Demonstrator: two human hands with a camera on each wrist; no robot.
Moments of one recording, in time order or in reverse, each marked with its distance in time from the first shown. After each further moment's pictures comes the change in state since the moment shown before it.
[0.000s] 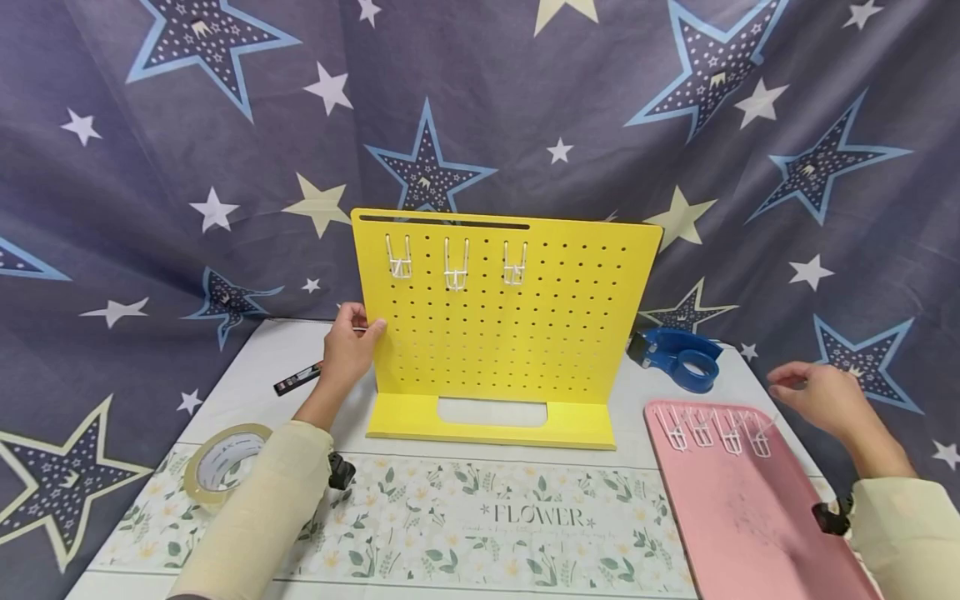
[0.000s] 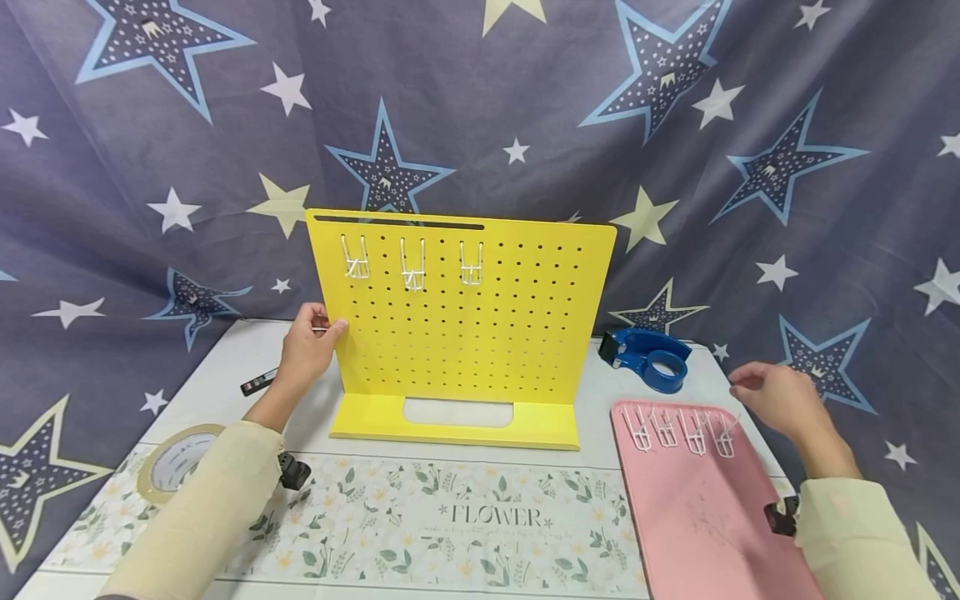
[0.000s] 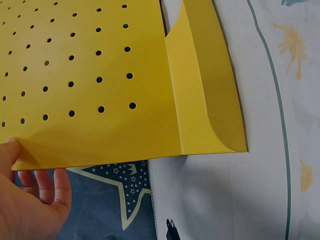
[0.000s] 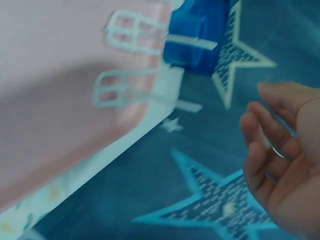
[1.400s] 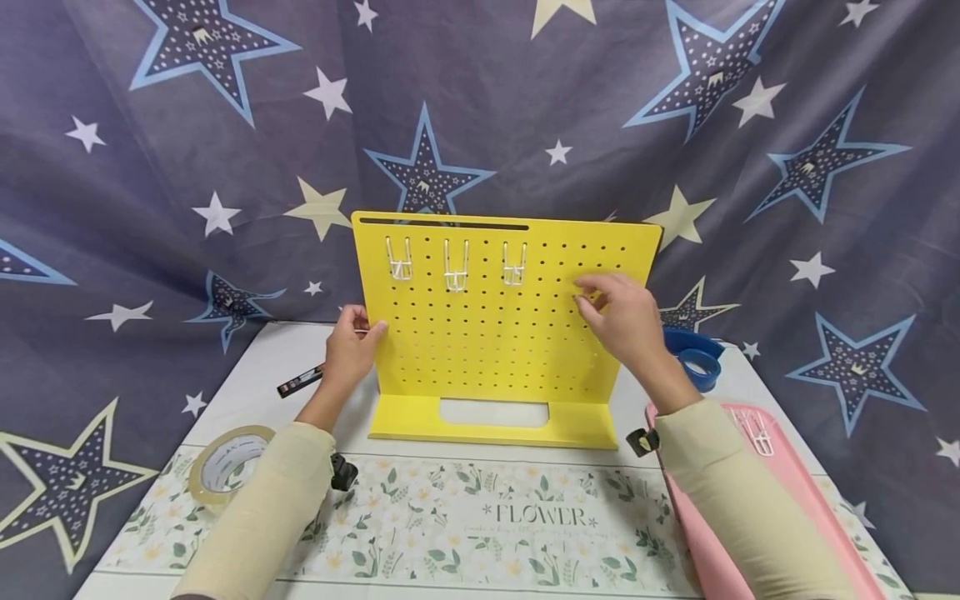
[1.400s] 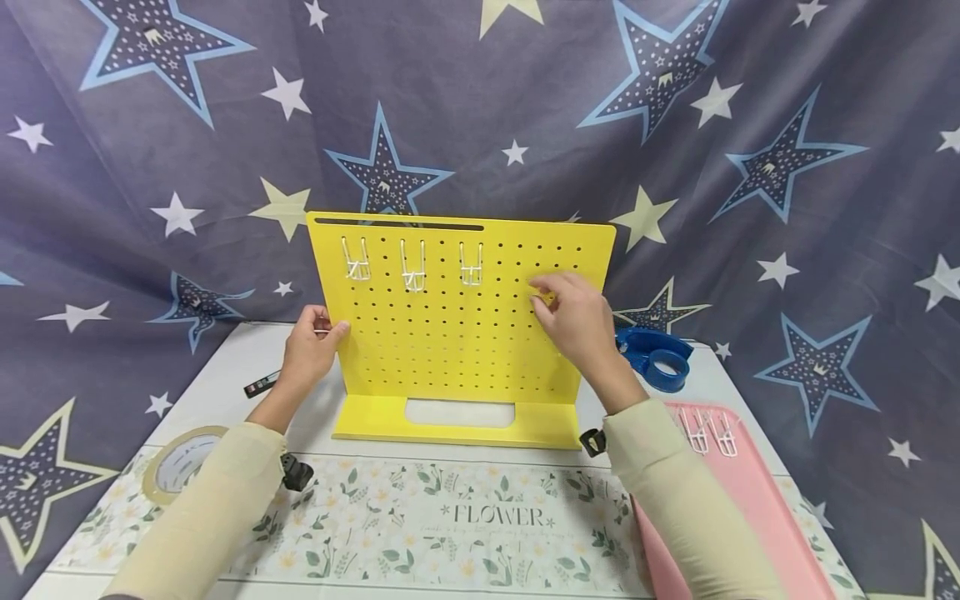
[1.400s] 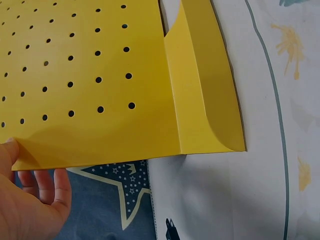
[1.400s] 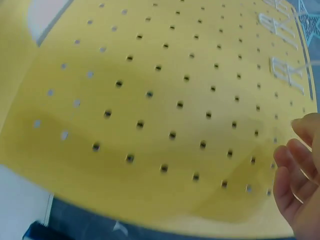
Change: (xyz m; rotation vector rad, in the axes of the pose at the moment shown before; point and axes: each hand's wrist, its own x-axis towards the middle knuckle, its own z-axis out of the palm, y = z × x) left_hand -0.001 0.001 -0.001 0.003 -0.001 -0.017; right_hand 0.059 -0.280 0.022 0.210 0.542 -0.382
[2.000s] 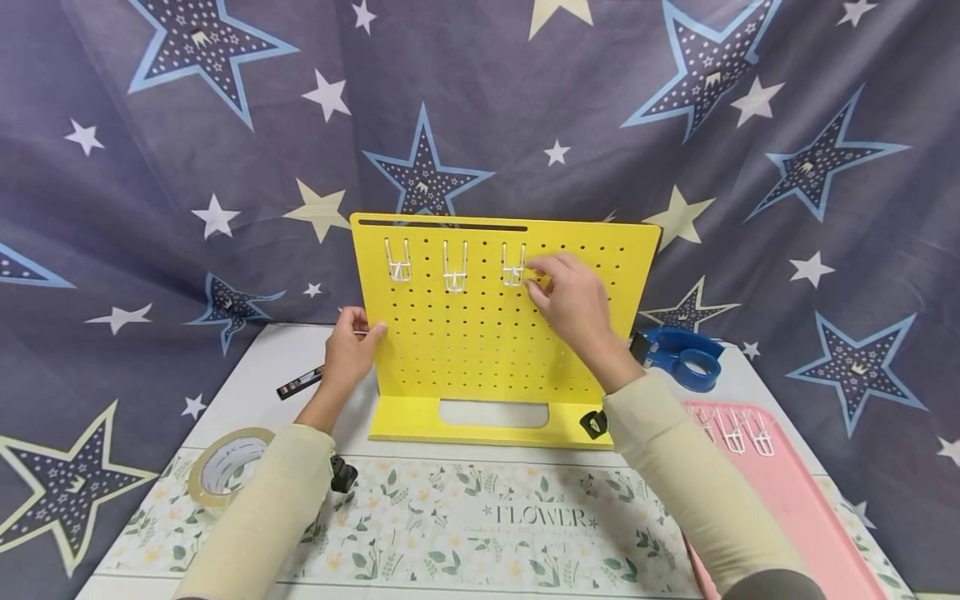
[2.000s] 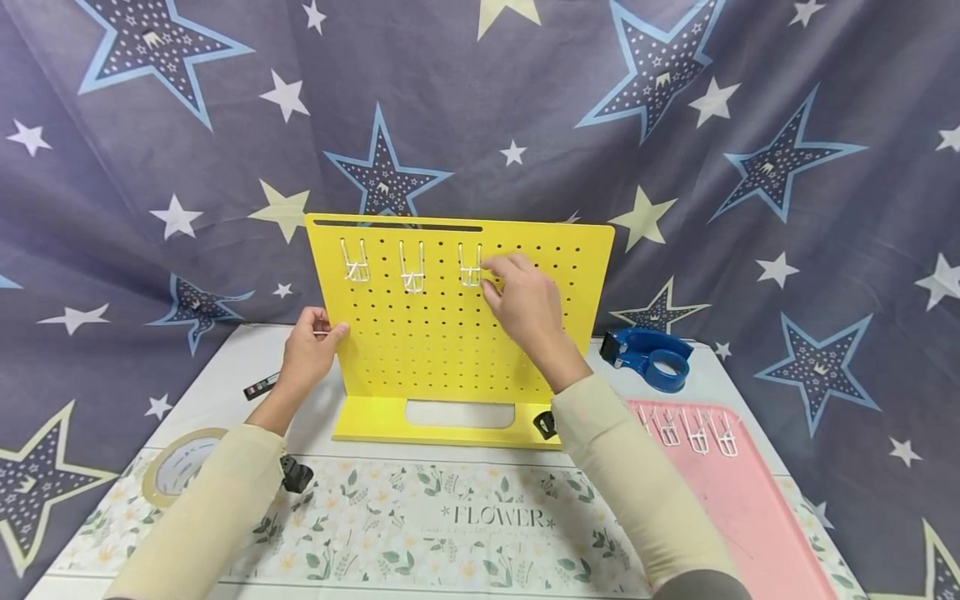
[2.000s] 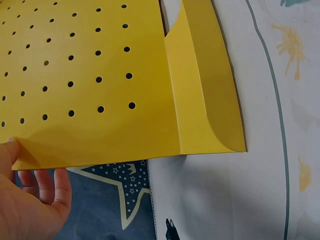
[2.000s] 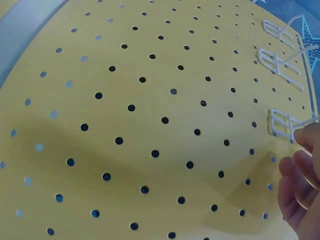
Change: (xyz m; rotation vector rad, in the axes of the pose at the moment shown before) left_hand 0.000 0.002 0.000 -0.002 0.003 -0.008; right_hand 0.031 -0.044 0.032 -0.031 0.045 -0.115
